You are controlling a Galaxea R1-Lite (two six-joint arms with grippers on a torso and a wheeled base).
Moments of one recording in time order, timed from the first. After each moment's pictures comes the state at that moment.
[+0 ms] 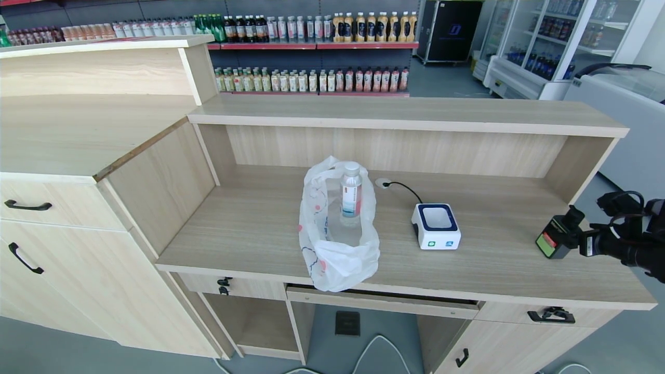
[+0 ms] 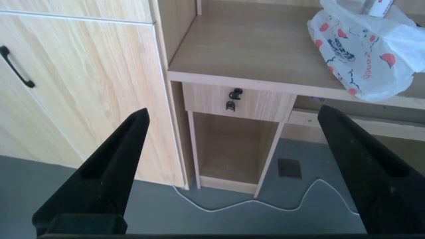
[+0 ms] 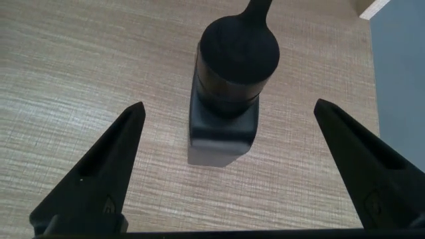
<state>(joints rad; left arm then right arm) 0.00 0.00 0.00 0.00 0.04 -0.01 -0.52 2.23 -1.03 -0.81 0.48 -0.41</state>
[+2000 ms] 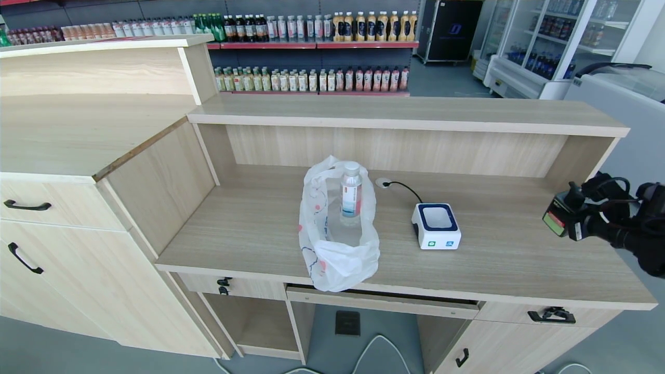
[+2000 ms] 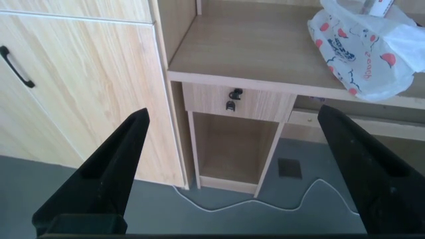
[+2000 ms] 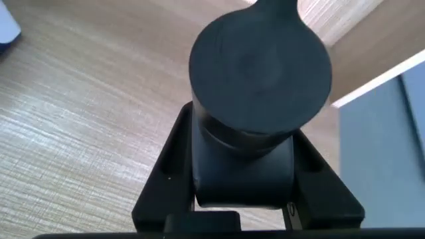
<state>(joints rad) 0.00 0.00 0.00 0.00 0.04 -0.01 -0.44 2.15 -1.01 -0.95 0.48 -0.56</state>
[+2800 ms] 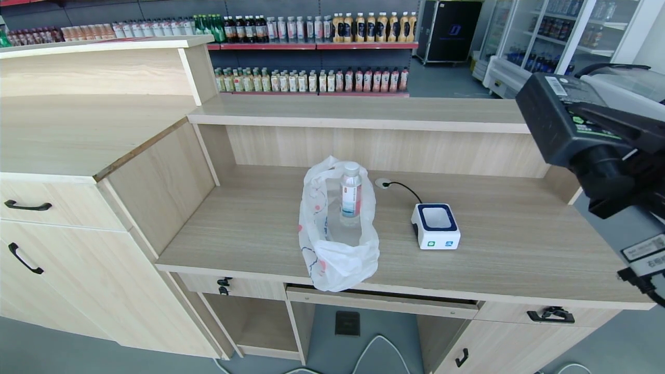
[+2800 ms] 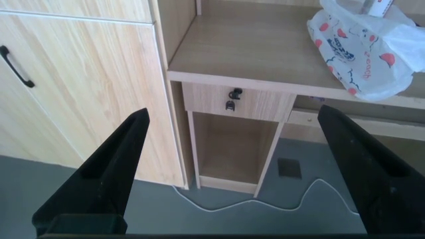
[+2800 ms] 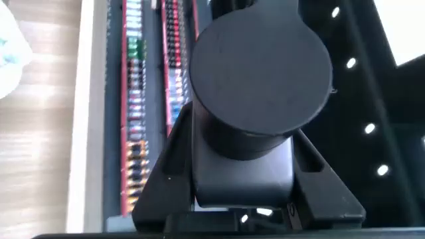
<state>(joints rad) 0.00 0.00 0.00 0.00 0.04 -0.01 0.11 1.38 -0.52 -1.36 0.84 -1.64</state>
